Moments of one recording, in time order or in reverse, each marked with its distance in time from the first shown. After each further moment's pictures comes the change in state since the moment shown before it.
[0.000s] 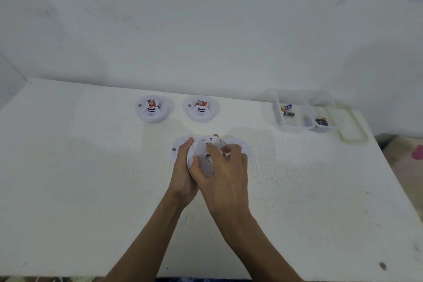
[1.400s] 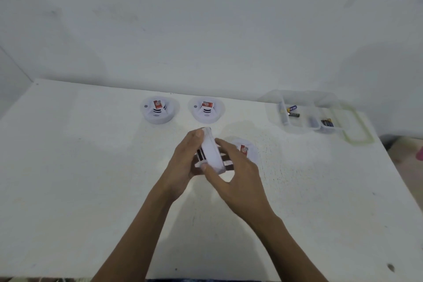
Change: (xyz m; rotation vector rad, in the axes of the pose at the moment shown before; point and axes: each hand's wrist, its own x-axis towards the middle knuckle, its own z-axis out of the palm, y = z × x) left_hand 0.016 0.030 -0.030 0.278 -0.133 -0.063; right_hand 0.002 0.012 -0.012 0.367 -0.279 0.043
